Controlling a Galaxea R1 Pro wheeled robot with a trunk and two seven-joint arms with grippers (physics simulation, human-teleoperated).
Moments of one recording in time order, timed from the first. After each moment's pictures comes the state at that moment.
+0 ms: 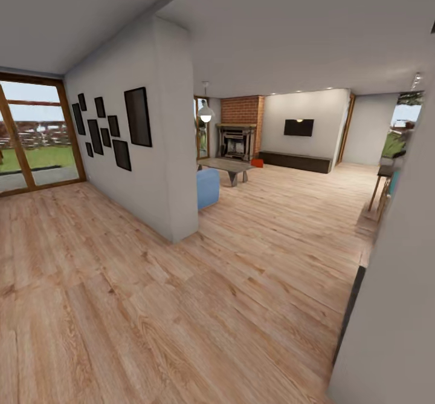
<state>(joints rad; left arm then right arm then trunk) -0.24 0.00 -0.07 0.00 0.29 -0.07 0.06 -0.11 -0.05 0.55 0.03 -0.47 -0.22 -0.05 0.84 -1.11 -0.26</state>
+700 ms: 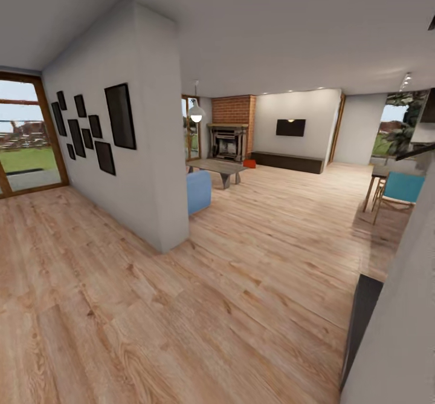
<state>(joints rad) -0.24 0.00 -0.07 0.00 0.29 -0.07 0.06 -0.11 -0.05 0.55 0.03 -0.47 -0.22 -0.04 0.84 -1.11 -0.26</state>
